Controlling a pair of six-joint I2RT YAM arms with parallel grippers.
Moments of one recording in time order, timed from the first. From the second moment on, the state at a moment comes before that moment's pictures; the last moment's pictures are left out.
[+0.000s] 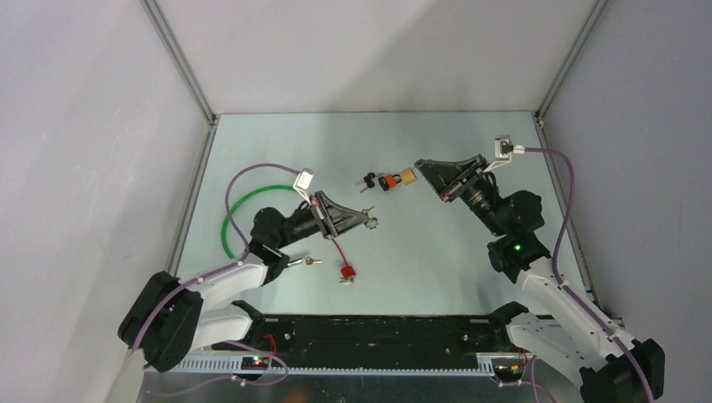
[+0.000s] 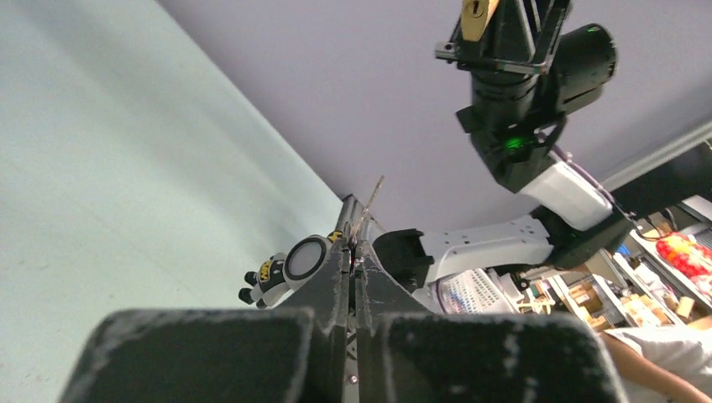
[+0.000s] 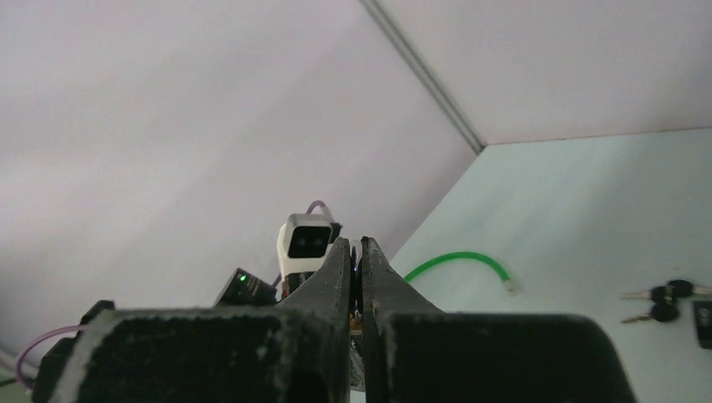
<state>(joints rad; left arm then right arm) -0.55 1.15 0.38 1.04 0.64 -1.03 0.49 0.86 0.67 0.57 -0.28 0.84</state>
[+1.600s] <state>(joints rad) -0.84 1.60 0.81 0.15 -0.23 -0.80 0.16 1.36 0.51 0.10 -0.15 0.70</state>
